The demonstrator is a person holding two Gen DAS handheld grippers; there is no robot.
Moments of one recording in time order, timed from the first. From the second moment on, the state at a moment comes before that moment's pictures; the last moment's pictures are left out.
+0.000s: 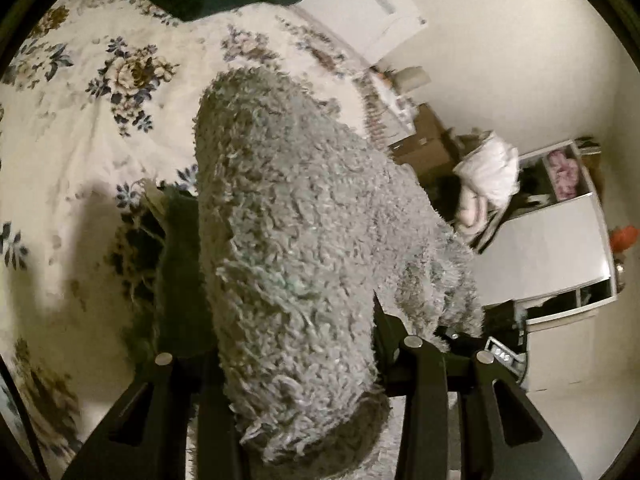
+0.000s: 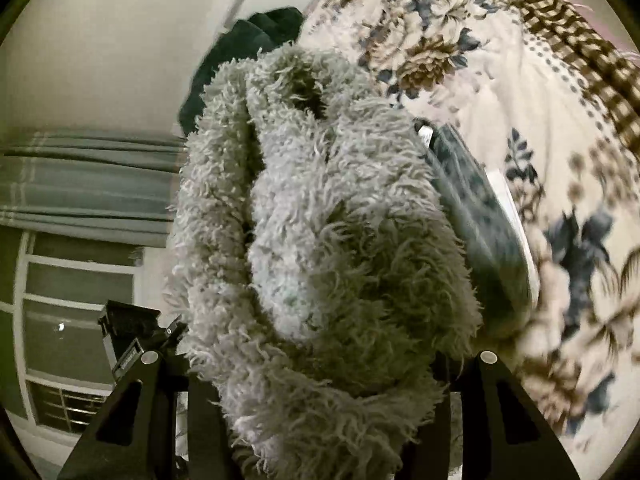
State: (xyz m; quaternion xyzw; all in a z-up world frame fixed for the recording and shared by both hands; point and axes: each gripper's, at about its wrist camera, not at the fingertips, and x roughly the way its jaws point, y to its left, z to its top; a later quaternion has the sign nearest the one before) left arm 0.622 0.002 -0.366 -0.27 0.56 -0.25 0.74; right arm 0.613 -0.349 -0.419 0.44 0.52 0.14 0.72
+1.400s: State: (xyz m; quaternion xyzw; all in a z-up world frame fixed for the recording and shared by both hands) left arm 0.320 -0.043 -0.132 0.05 0.44 -0.03 0.90; right arm 0.269 -0.233 -0.066 0.04 0.43 -0.08 0.90
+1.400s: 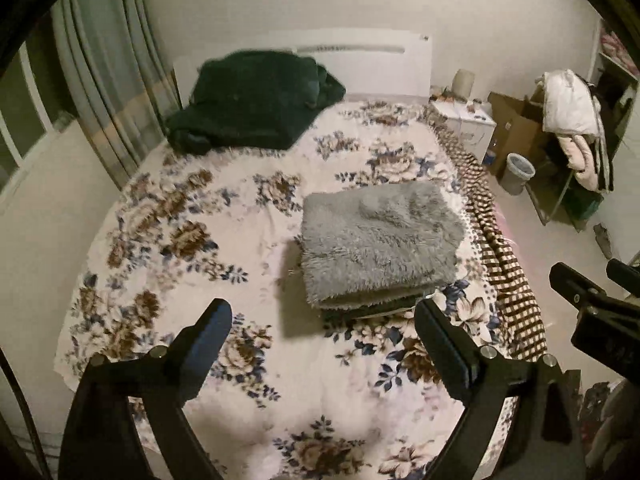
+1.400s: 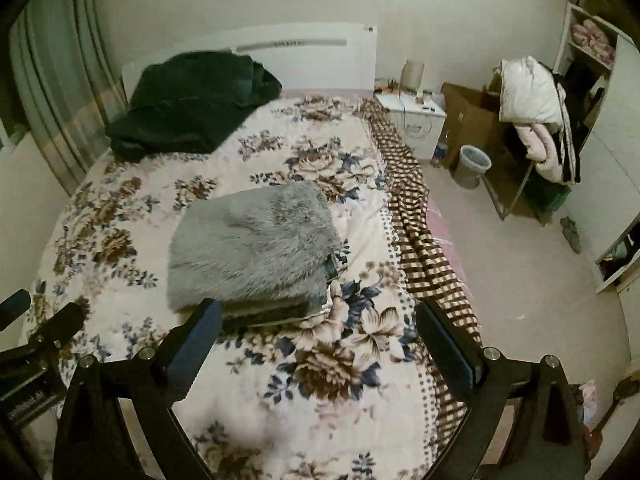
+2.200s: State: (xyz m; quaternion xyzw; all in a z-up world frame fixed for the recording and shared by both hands) left arm 0.123 -0.014 0.004 0.01 0.32 -0.02 0.95; right arm -0.035 -0.183 0.141 0.01 0.31 -0.05 0.95
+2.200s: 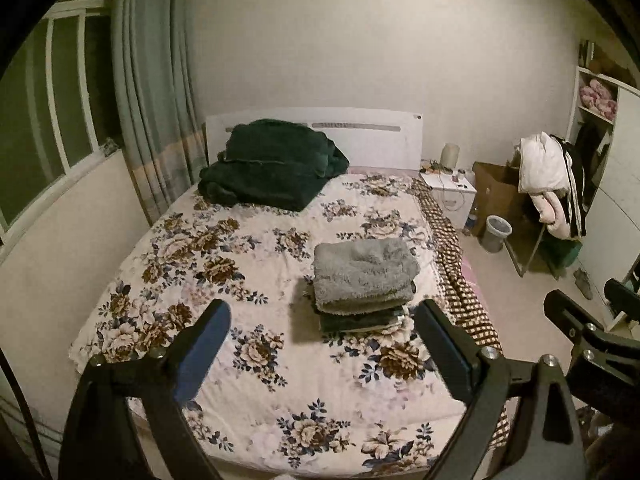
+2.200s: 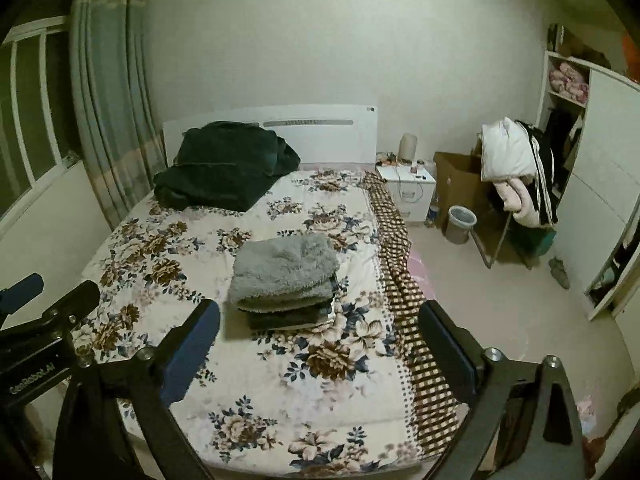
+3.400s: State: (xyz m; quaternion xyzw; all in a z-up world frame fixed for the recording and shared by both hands) left arm 0.104 -0.019 0.005 0.01 0.32 0.00 0.95; right arm -0.015 -0.212 0.121 0.02 0.33 -0.05 0.94
